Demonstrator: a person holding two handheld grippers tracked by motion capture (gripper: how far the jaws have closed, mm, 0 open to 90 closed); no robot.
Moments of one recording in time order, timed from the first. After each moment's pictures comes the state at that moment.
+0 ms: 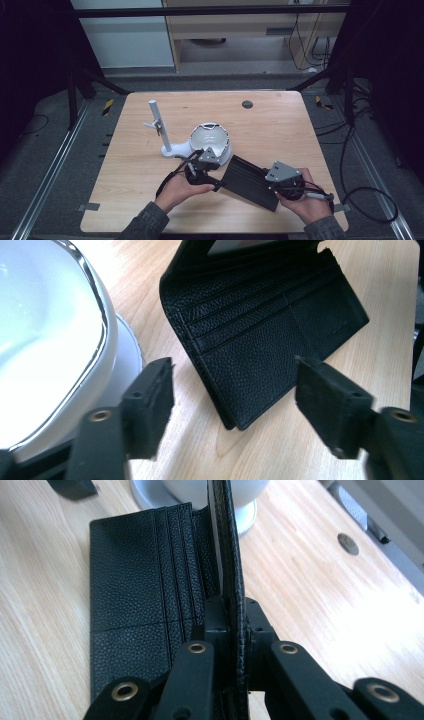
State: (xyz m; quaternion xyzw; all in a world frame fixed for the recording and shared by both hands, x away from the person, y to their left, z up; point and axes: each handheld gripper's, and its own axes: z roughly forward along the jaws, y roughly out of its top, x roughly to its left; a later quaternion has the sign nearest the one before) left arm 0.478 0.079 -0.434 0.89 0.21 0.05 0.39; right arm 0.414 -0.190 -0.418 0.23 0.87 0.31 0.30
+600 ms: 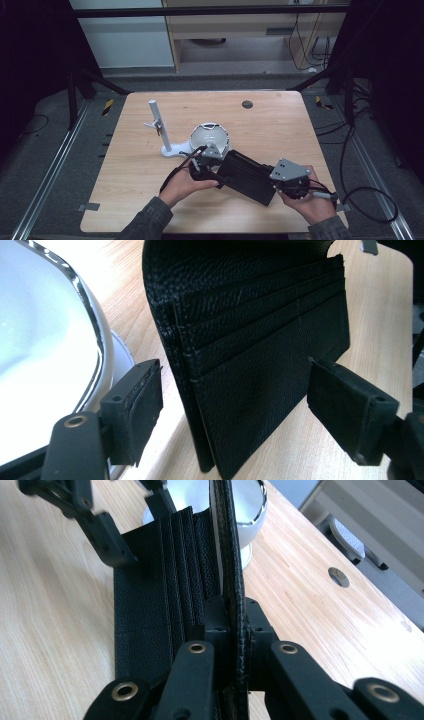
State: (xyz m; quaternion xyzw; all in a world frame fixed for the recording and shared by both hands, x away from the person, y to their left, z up) left arm 0.492 0.069 -0.439 0.89 0.22 0.02 0.40; right arm 0.407 -0.193 -0.395 0.21 0.85 0.37 0.30
